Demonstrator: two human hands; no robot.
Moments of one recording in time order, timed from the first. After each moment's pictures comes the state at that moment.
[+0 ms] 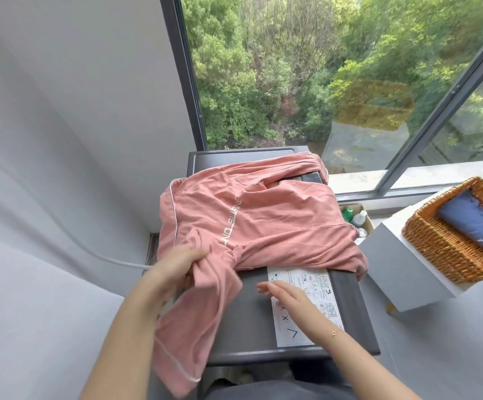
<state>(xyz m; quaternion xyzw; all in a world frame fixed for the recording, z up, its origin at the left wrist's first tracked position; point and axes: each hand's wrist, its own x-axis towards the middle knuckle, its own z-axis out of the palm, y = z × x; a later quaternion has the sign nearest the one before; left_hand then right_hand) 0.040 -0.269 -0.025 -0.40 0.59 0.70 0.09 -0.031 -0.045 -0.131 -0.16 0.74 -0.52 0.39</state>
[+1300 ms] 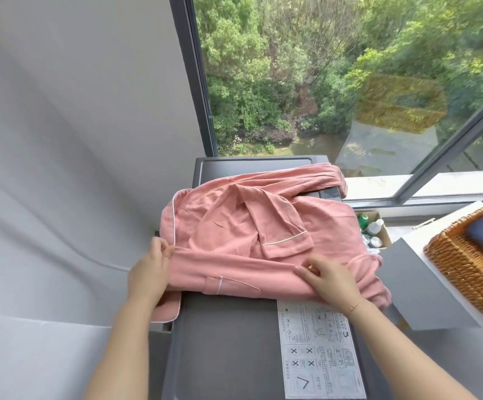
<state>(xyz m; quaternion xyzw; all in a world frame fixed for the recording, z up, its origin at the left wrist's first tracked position) 0.018 -0.359 -0.111 -0.41 0.87 0.25 -0.02 -0.164 -0.057 -0.142 -0.28 0.91 -0.26 0.18</state>
